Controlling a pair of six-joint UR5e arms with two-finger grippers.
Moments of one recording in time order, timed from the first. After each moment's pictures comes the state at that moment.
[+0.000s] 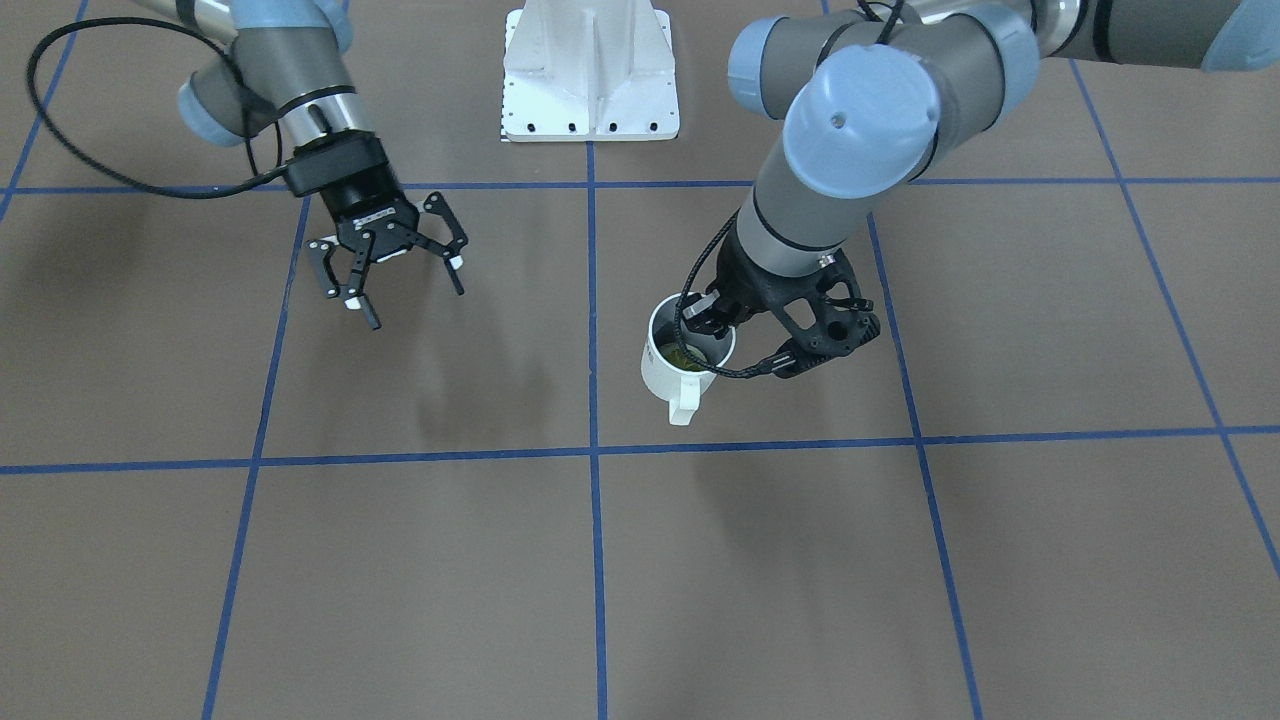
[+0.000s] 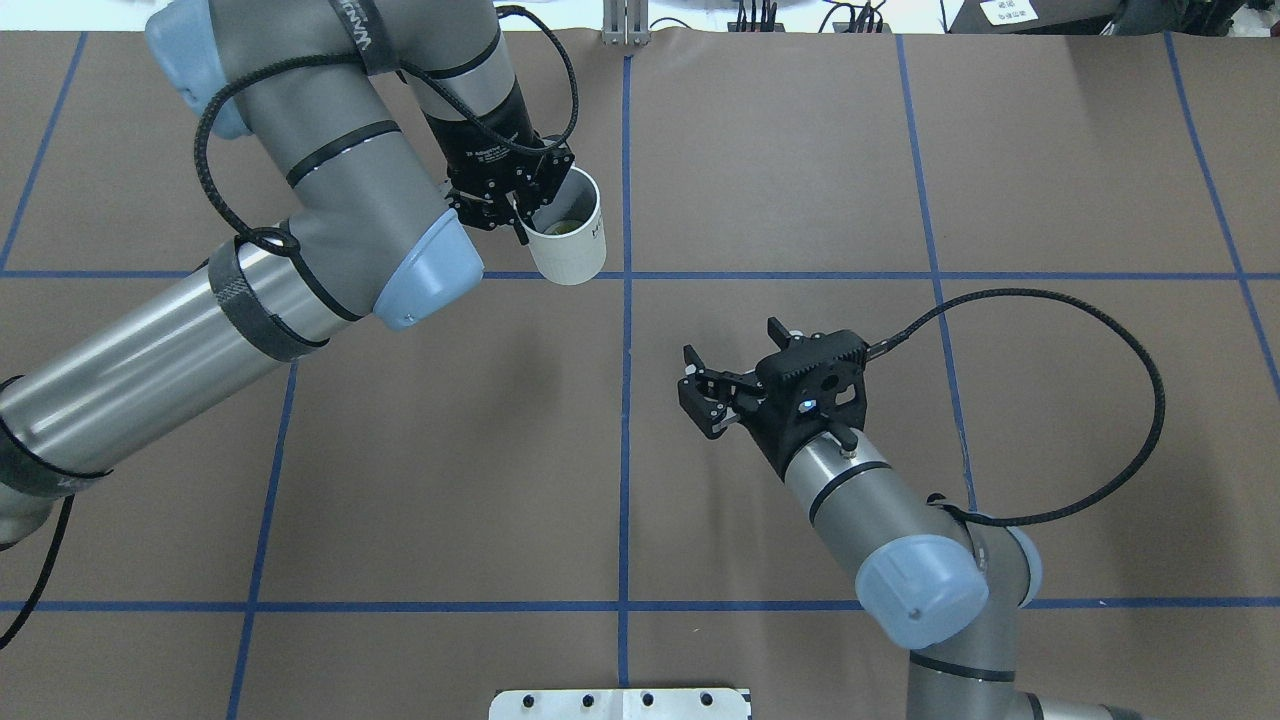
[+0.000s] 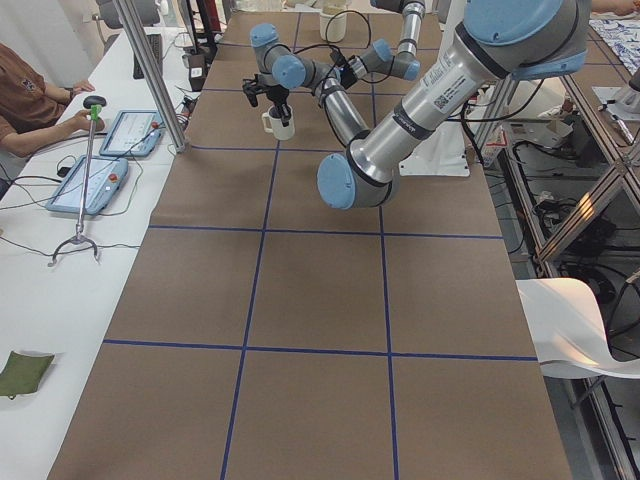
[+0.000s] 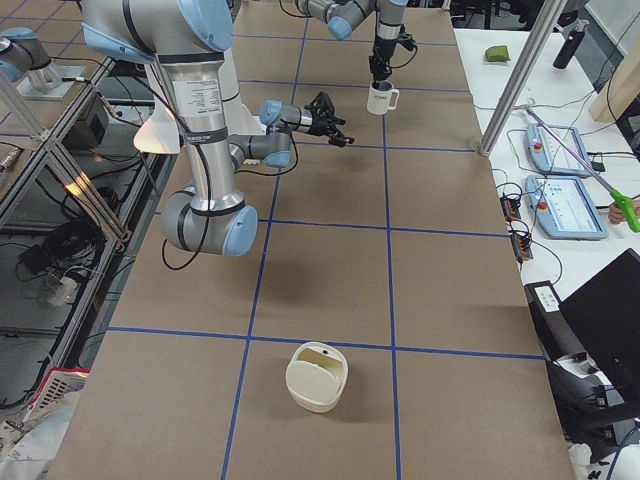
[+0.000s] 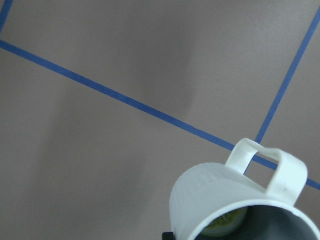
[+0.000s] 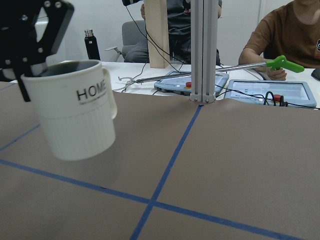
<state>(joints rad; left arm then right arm) -0.81 -2.49 -1.52 -1.38 -2.24 -1.44 0.20 -1.23 1.75 -0.67 0.79 0.88</state>
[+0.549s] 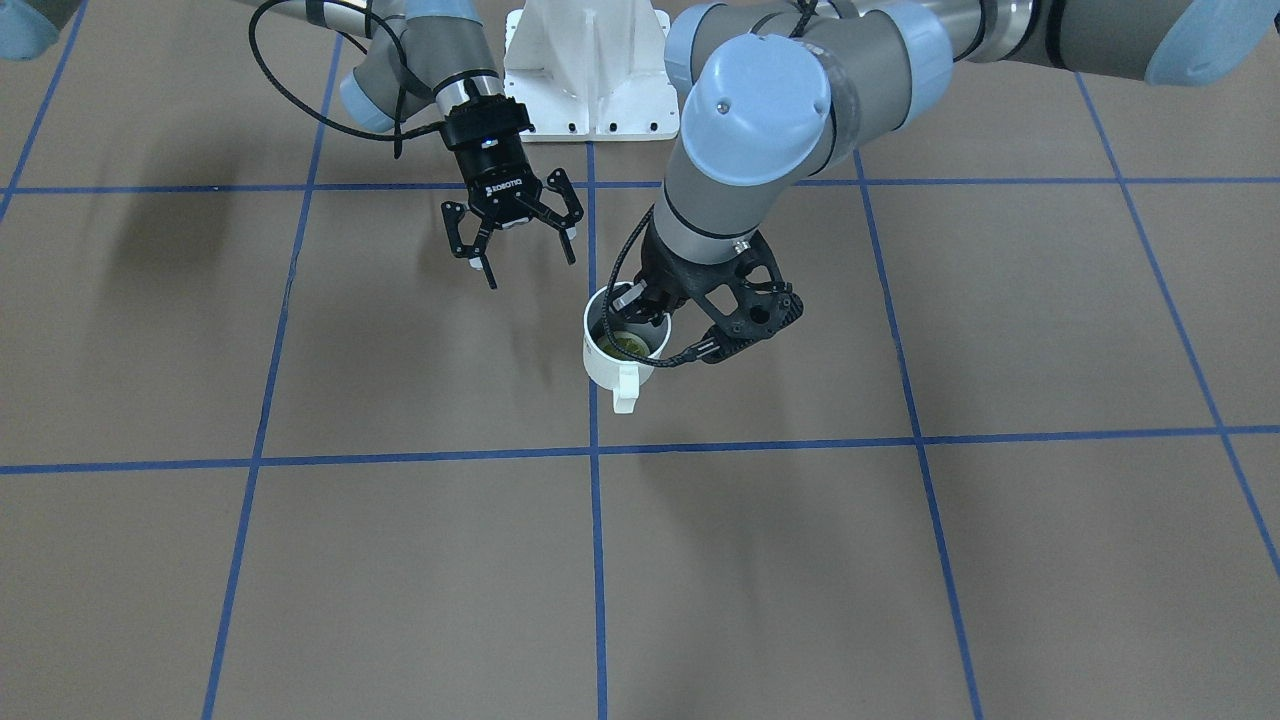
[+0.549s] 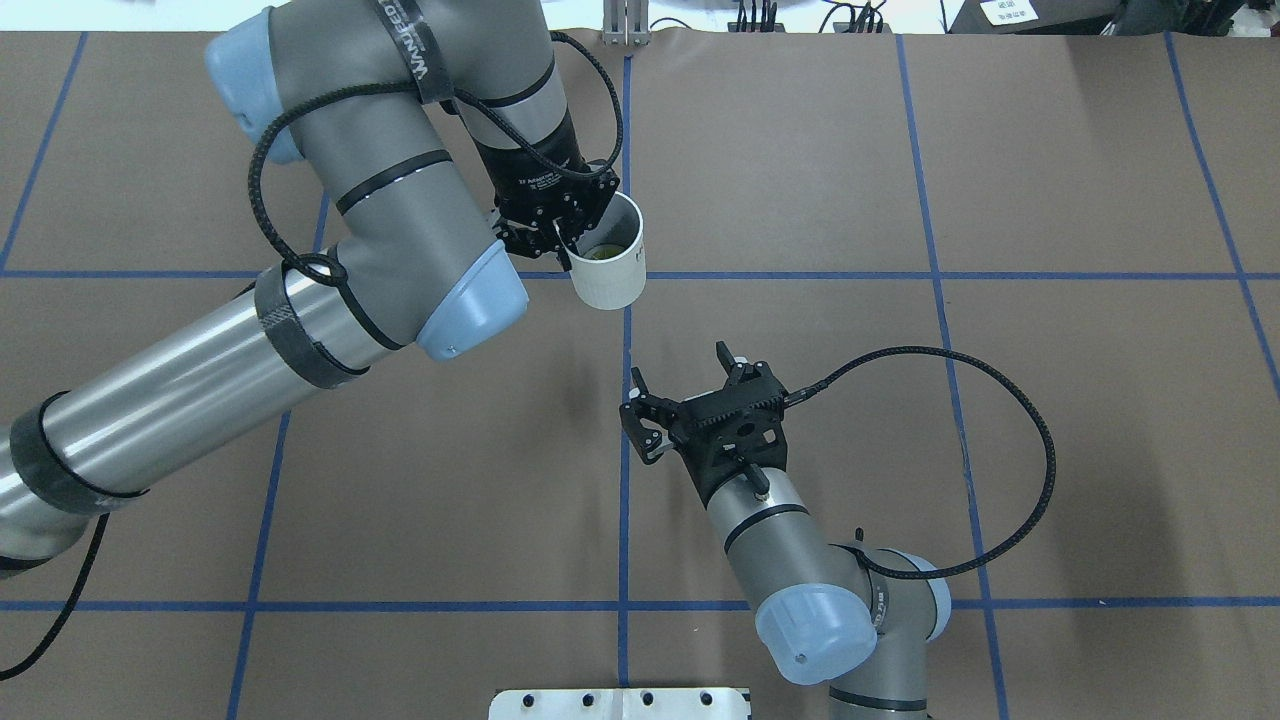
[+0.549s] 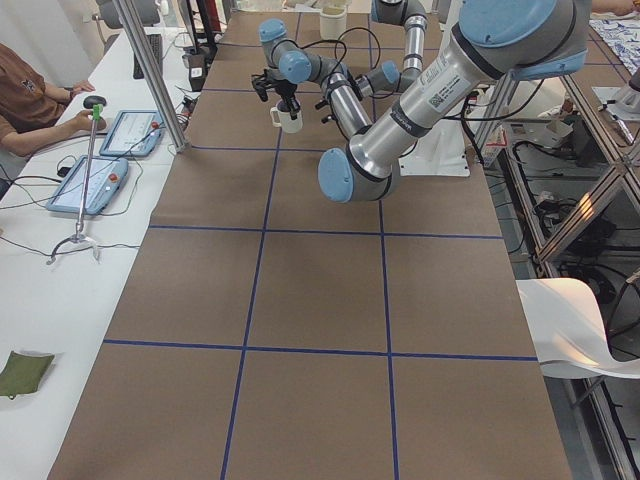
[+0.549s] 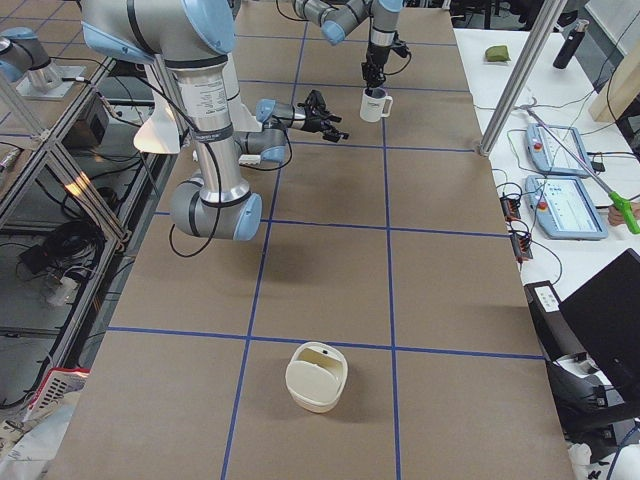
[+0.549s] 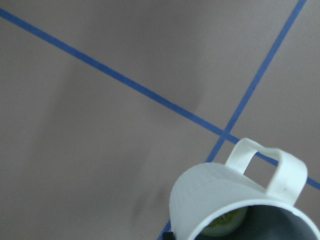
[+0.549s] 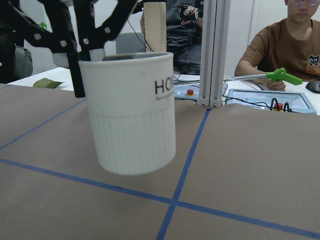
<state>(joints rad) -0.75 -2.52 -1.52 -1.38 -2.24 -1.52 0.15 -1.11 1.62 -0.67 0.66 0.88</state>
